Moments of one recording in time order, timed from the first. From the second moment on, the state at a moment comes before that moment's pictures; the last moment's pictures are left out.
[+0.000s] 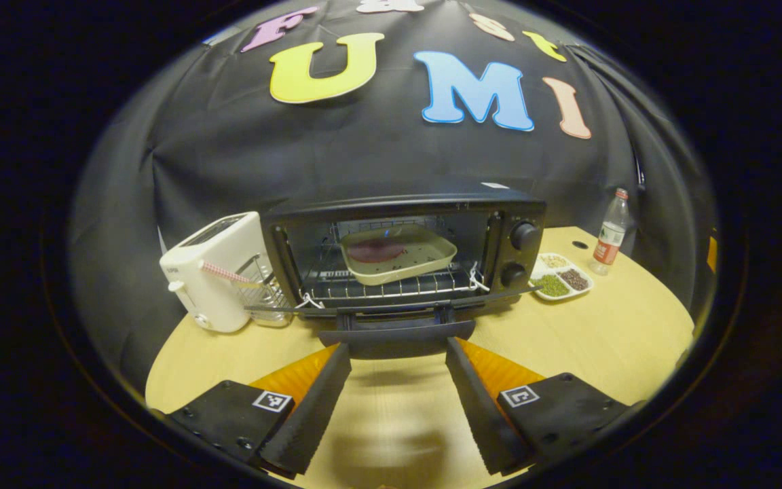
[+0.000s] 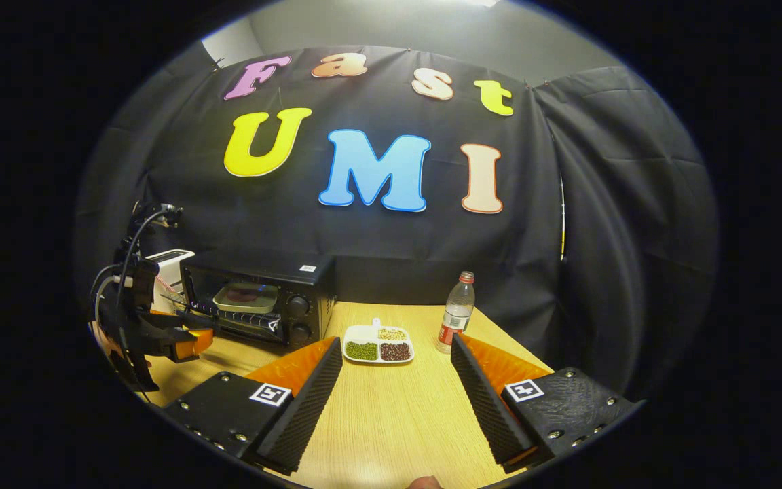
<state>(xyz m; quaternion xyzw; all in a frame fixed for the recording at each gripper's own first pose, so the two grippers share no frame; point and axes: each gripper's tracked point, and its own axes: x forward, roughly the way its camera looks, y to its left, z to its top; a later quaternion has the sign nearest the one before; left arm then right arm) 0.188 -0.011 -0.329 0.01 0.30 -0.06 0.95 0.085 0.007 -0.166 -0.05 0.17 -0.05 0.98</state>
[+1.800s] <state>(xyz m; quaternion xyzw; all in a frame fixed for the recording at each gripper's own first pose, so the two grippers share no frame) 0.003 -0.029 -0.049 0.00 0.05 0.03 1.00 -0.007 -0.066 -0.052 0.02 0.10 0.07 0.99</state>
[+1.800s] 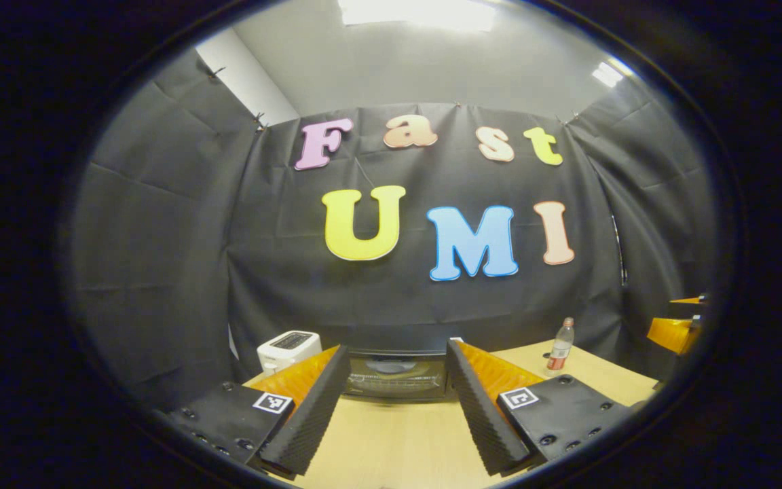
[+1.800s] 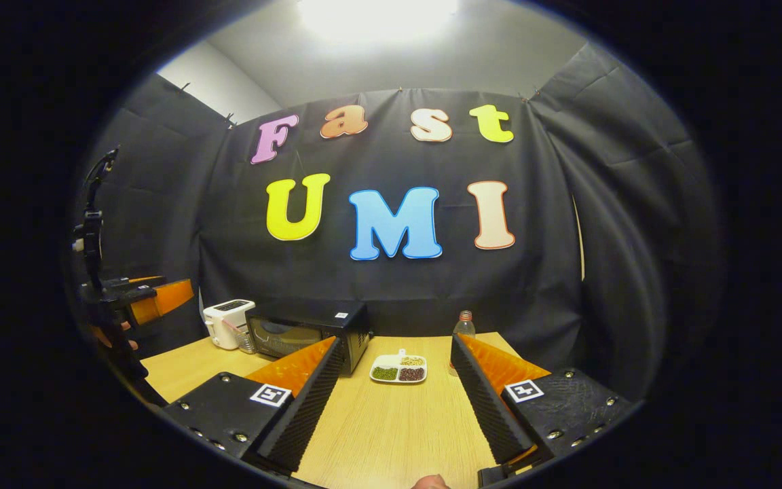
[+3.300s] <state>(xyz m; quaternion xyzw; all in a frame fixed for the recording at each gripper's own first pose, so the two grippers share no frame) -0.070 0.029 -0.016 0.00 0.02 0.07 1.00 -0.012 -0.007 -0.015 0.03 0.04 0.07 1.00</state>
